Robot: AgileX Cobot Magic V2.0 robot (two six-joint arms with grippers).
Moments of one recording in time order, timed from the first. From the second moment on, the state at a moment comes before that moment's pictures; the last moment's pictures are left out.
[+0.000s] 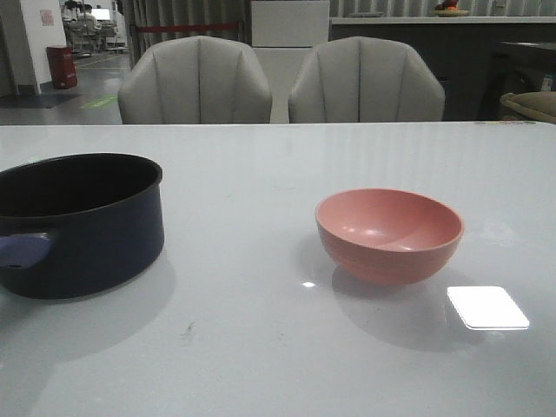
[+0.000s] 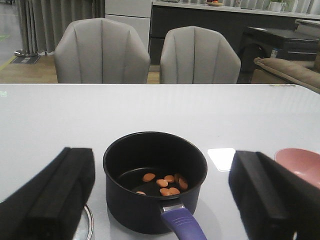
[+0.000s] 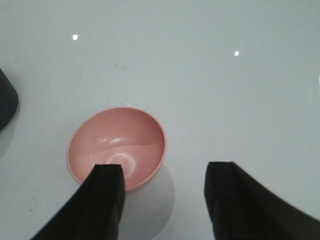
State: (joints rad) left arm -0.28 0.07 -0.34 -0.03 0.43 -0.09; right arm 0.22 0.76 -0.57 0.28 0.31 -0.20
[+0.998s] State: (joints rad) left arm -0.28 0.30 -0.54 0.00 0.48 -0.09; right arm 0.22 0.16 -0.21 0.28 0.21 -0.21
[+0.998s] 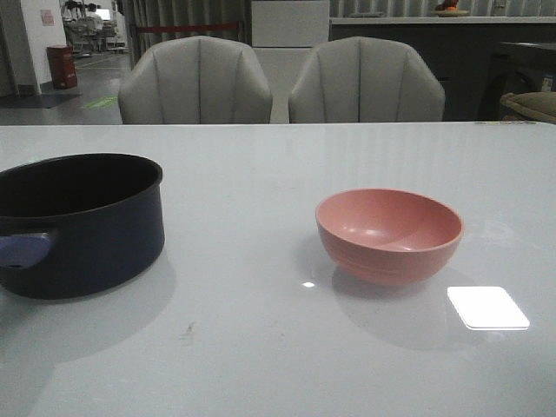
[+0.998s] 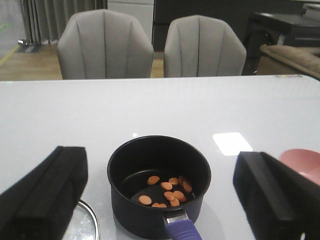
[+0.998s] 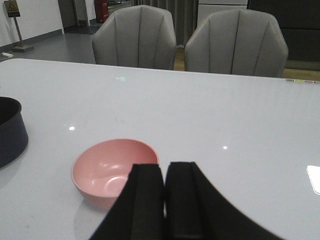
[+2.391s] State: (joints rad) left arm 0.19 1.64 -1.16 -0.03 0.90 -0.02; right arm 0.22 0.16 -0.21 0.28 0.21 -0.21
